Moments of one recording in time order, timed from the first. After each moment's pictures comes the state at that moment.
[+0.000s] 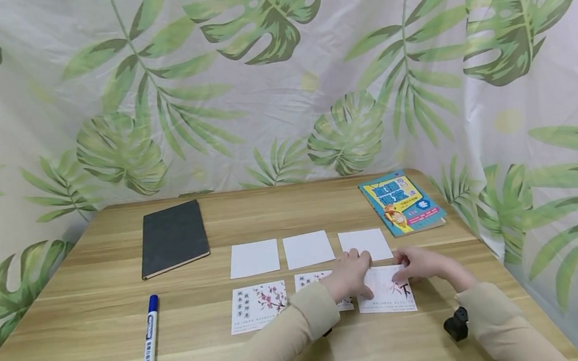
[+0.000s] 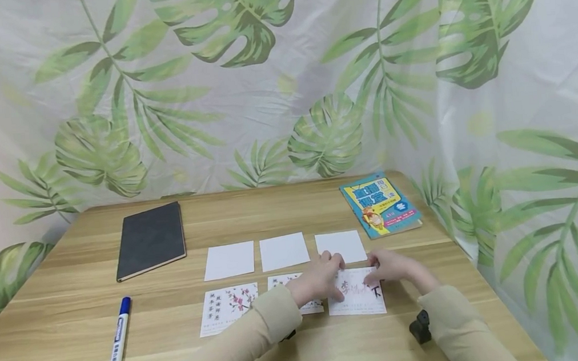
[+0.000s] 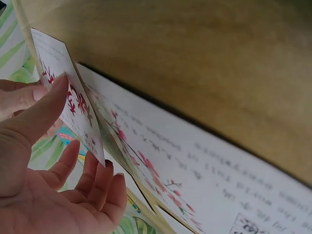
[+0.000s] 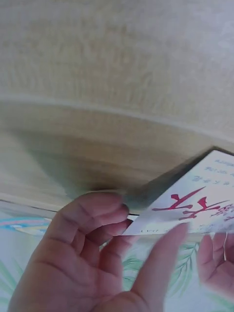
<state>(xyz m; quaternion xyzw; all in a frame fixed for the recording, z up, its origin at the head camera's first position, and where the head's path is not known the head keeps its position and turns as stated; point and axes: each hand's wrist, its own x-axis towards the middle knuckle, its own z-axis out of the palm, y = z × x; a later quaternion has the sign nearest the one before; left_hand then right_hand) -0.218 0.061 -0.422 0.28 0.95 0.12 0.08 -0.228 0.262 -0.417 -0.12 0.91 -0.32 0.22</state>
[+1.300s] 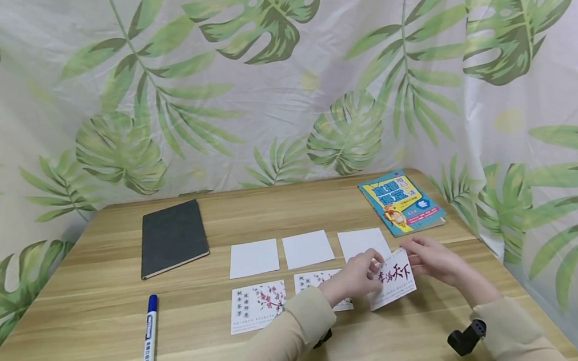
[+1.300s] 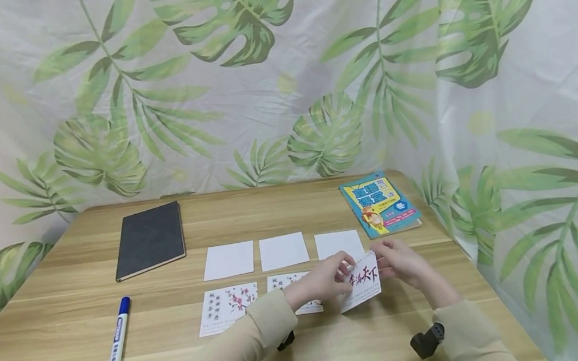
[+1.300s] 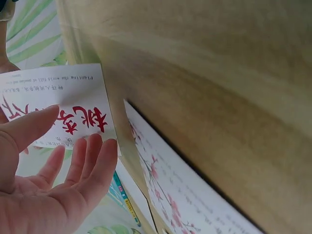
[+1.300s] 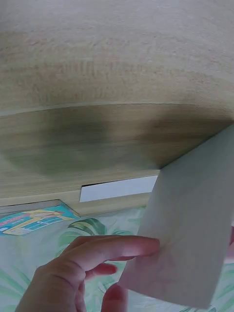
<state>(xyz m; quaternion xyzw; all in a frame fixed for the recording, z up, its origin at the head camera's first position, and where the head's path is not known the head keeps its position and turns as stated) -0.217 0.063 -0.418 0.29 0.87 0.36 0.16 -0.214 0.271 -0.402 -0.01 0.76 -0.61 0.21</state>
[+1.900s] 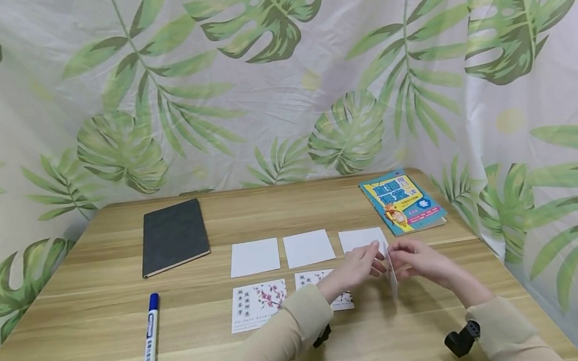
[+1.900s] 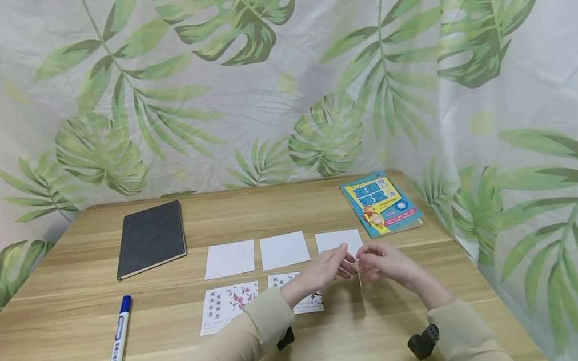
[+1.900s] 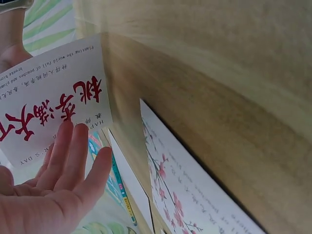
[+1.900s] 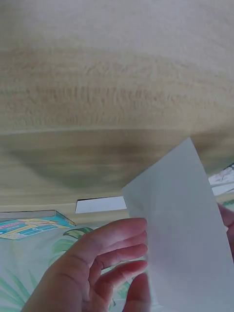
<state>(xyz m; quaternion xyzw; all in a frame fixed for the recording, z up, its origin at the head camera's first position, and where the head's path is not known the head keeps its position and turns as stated) -0.220 0.062 -0.414 0.21 0.81 0.52 0.20 -0.215 0.260 -0.411 -0.09 0.79 -0.56 0.22</state>
